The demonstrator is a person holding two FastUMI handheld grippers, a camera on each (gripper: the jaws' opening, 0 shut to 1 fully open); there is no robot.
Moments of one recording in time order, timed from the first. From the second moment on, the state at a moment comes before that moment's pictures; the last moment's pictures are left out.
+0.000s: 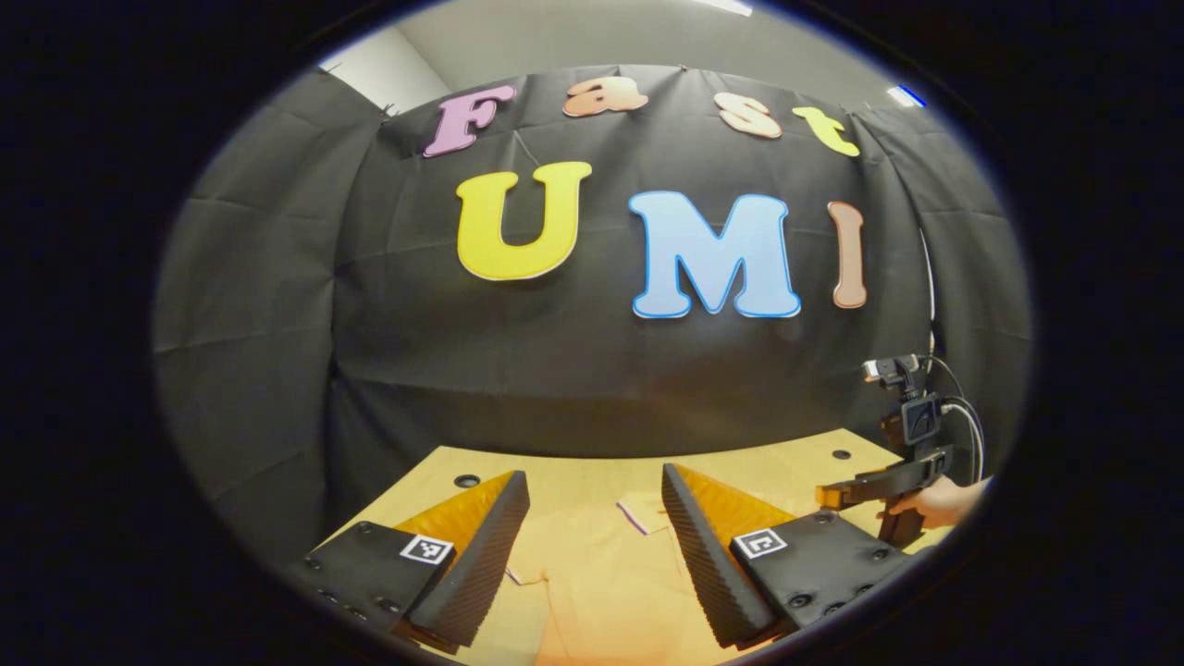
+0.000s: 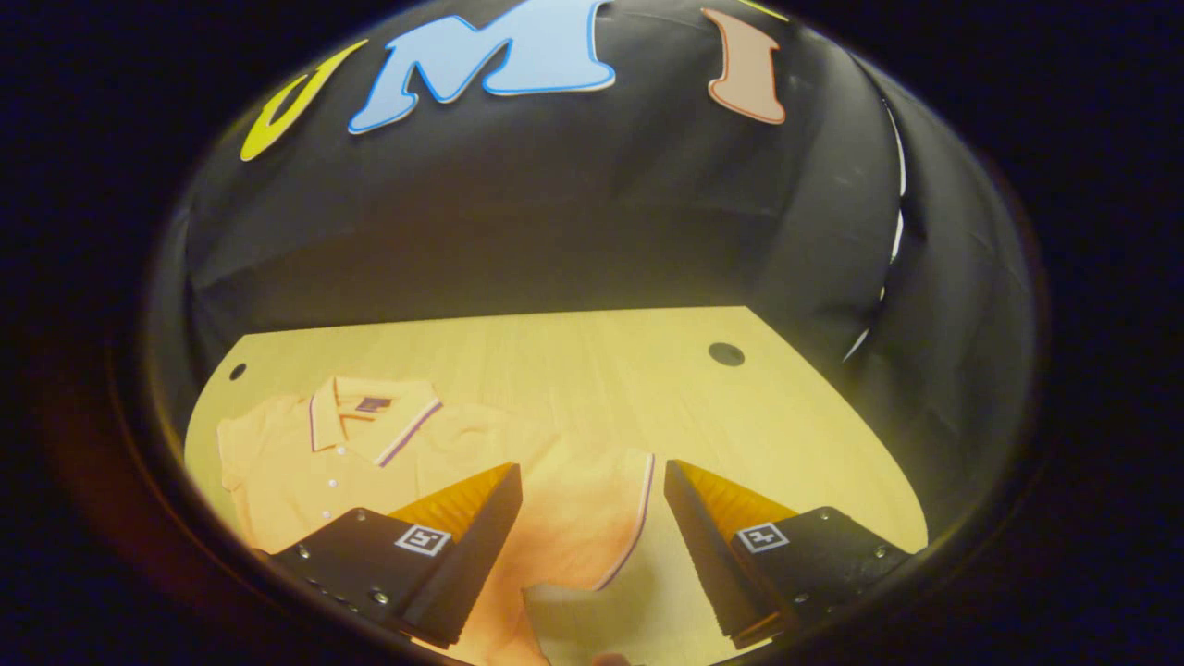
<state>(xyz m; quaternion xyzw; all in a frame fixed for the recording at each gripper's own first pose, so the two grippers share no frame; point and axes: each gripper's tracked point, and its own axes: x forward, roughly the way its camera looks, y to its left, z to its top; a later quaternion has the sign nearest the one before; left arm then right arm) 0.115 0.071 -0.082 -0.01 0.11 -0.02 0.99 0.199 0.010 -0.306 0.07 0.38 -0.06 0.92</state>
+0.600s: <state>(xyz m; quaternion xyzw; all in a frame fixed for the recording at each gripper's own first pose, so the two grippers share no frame) 0.122 0.076 -0.097 -0.01 0.12 -0.02 0.99 0.191 0.011 -0.379 0.11 0.48 -0.05 0.87</state>
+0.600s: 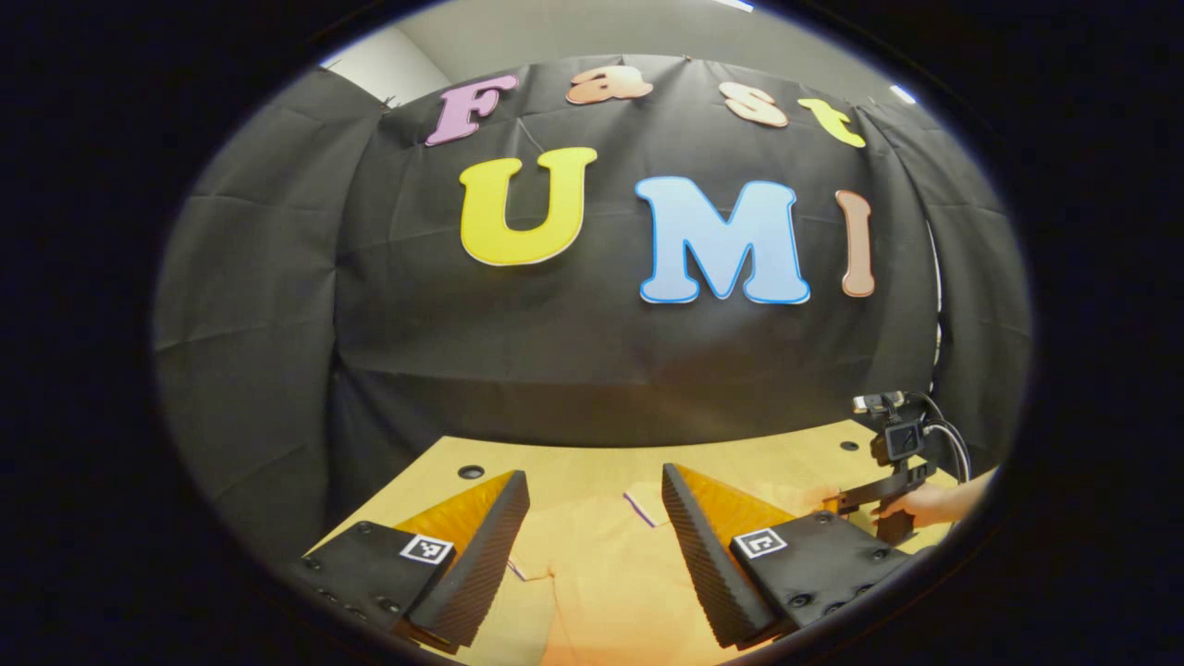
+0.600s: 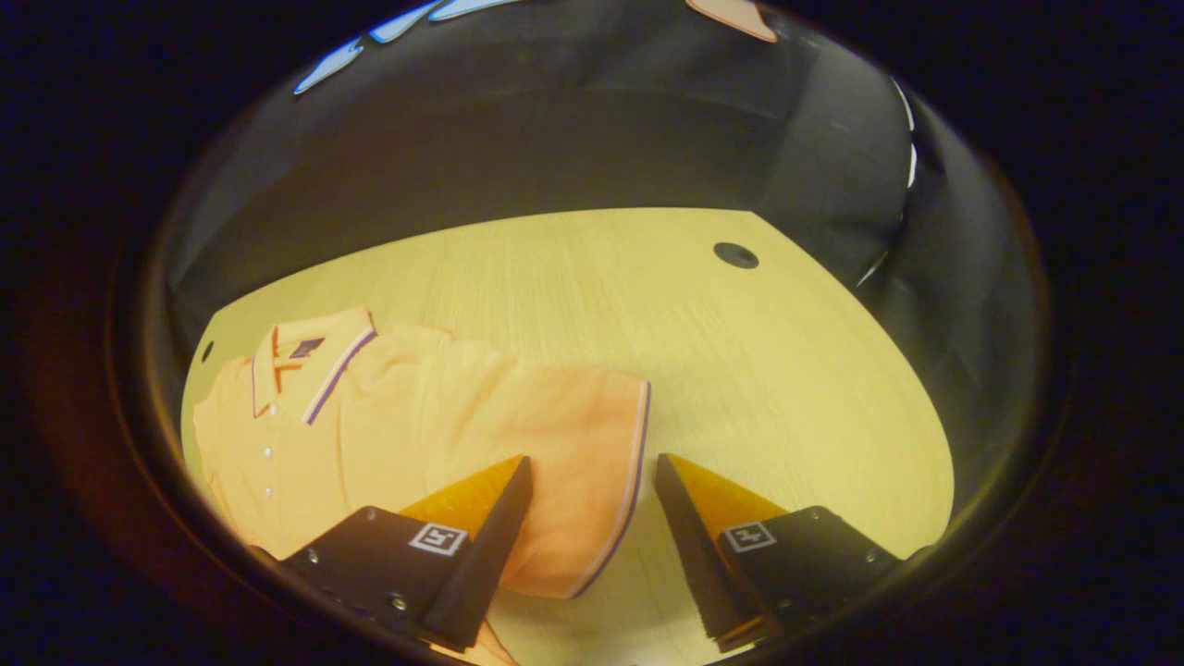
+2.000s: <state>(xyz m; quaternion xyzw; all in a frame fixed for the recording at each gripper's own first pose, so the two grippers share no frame) 0.102 0.111 -0.102 -0.04 0.12 0.05 0.99 0.207 0.086 -0.287 -0.01 0.39 0.07 0.92</state>
